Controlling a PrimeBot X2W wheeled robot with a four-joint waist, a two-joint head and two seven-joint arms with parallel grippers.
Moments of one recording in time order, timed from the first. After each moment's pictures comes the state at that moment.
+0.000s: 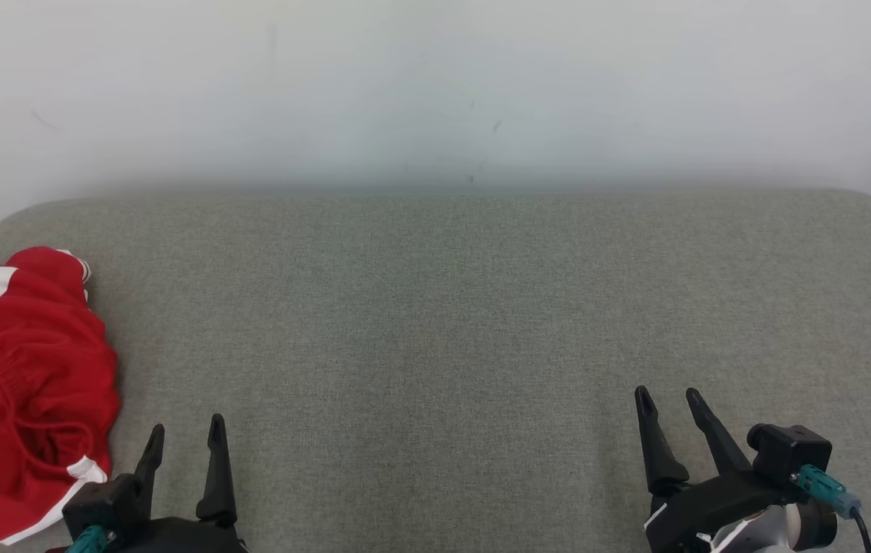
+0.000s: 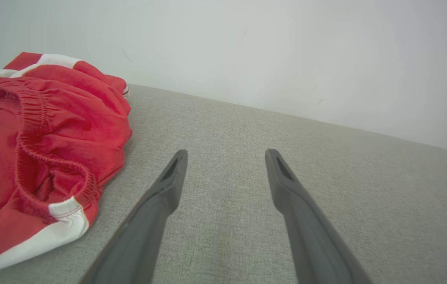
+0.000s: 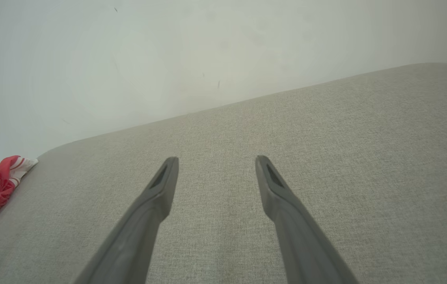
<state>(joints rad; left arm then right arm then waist) -0.11 0.12 -0.06 0.30 -0.36 -0.02 -0.18 -0.12 -0.05 0.05 0.30 0.33 0.13 -0.08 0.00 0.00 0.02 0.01</state>
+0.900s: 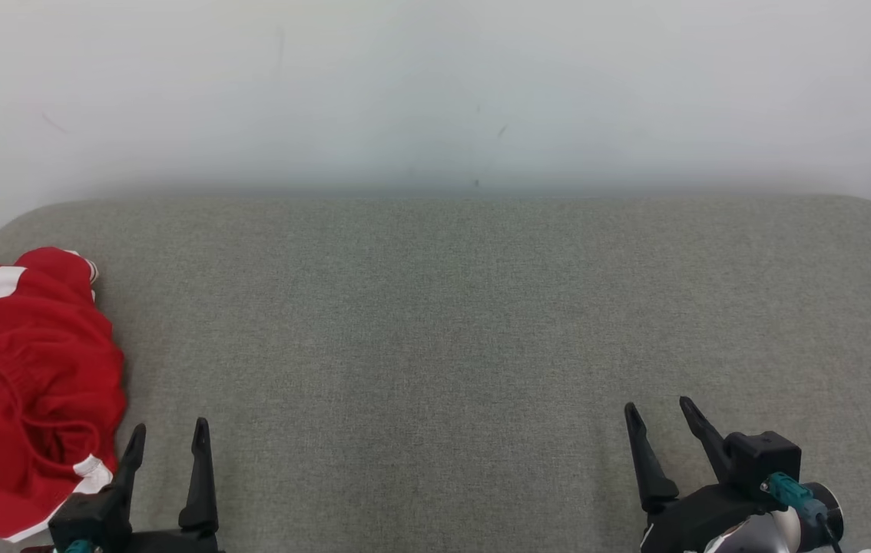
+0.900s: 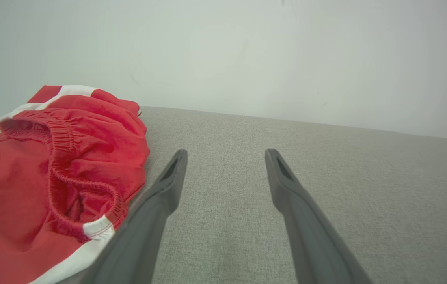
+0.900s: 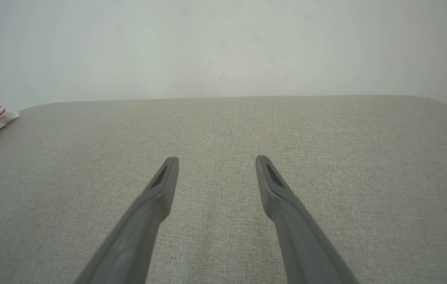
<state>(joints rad) -0.10 0.15 -0.02 0.31 -0.27 -0.07 -0.24 -0.09 -0.05 0.05 0.27 0.13 0.13 -0.05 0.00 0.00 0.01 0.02</state>
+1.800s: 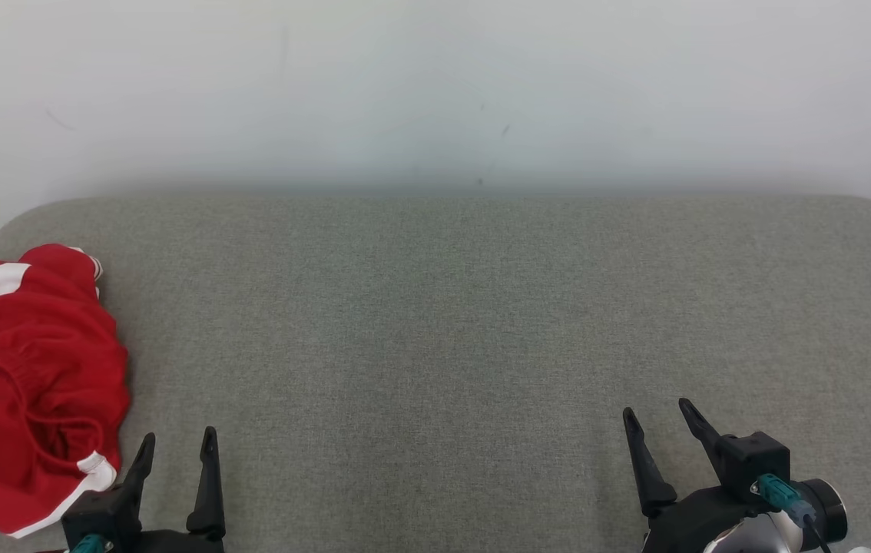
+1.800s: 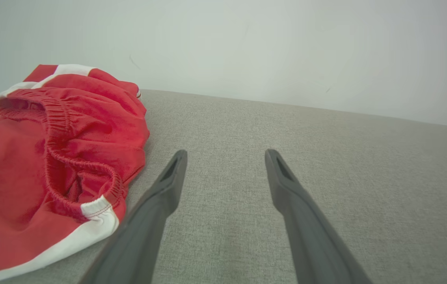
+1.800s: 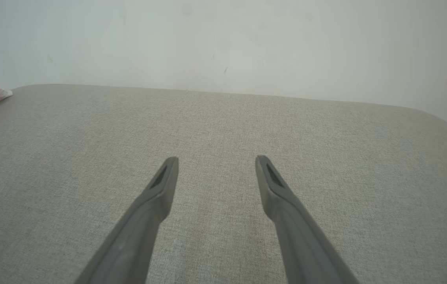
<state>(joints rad) -0.11 0.13 -0.02 0.35 -0.26 -0.07 -0.21 -0.08 -0.05 0.05 0.25 0.04 0.13 -0.03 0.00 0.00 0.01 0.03</state>
